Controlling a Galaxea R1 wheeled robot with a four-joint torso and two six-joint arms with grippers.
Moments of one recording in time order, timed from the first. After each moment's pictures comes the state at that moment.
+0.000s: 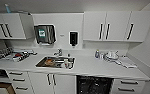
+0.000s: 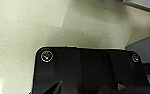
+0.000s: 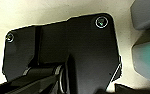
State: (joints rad) left arm 1.44 3.02 -2.72 -0.05 -0.18 0.00; right arm -1.51 3.01 -2.74 0.02 0.02 0.06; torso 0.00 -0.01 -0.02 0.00
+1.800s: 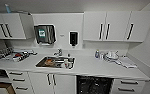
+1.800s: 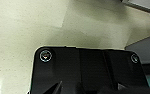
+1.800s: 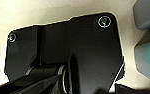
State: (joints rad) left arm 1.44 3.02 -2.72 -0.05 -0.18 -0.01; right arm -1.51 3.03 -2.75 0.02 0.03 0.06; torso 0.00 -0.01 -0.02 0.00
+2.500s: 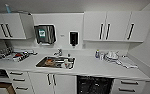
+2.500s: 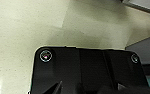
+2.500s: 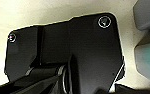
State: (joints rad) left arm 1.44 3.02 -2.72 -0.05 -0.18 -0.01; right arm -1.51 3.03 -2.75 0.02 0.03 0.06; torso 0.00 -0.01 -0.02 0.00
